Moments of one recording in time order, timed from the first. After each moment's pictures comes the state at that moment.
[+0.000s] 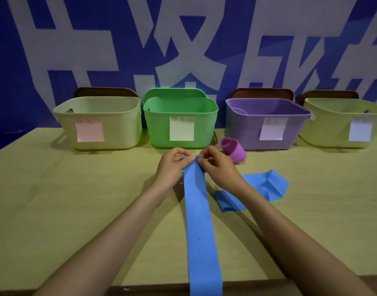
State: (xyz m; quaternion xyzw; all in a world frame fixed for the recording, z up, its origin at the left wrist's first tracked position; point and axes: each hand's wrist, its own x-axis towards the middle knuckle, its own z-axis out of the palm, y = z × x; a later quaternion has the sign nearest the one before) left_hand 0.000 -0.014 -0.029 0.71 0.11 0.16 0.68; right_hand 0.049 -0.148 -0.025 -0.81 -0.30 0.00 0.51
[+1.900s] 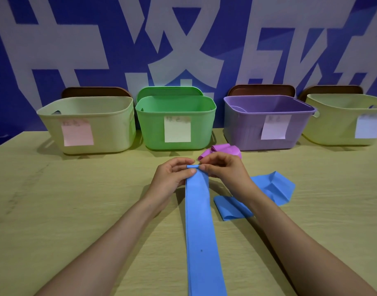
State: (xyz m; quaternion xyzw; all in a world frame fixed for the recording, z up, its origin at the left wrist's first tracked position) left_hand 0.003 -0.012 -0.047 0.67 0.09 0.11 0.73; right_hand 0.068 -0.162 -0.040 -0.69 -0.23 0.08 0.68
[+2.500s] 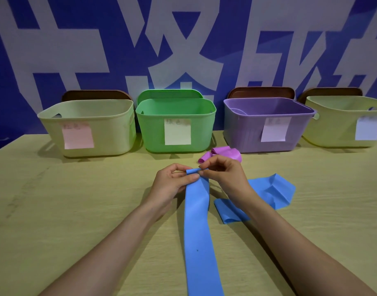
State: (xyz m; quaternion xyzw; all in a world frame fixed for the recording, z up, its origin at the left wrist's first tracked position) left_hand 0.002 -0.015 -0.049 0.63 0.10 0.09 0.77; right_hand 0.062 -0.159 -0.043 -0.69 -0.22 0.06 0.69
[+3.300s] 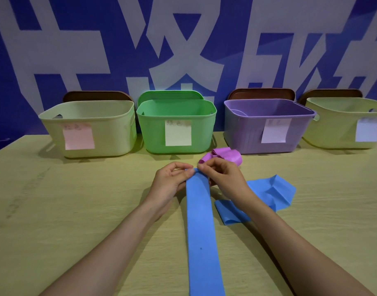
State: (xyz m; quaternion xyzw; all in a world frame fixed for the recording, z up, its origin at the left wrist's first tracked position) left_hand 0.005 -0.012 -0.047 0.61 0.10 0.12 0.78; right_hand 0.064 -0.157 -0.046 -0.74 -0.23 0.07 0.63
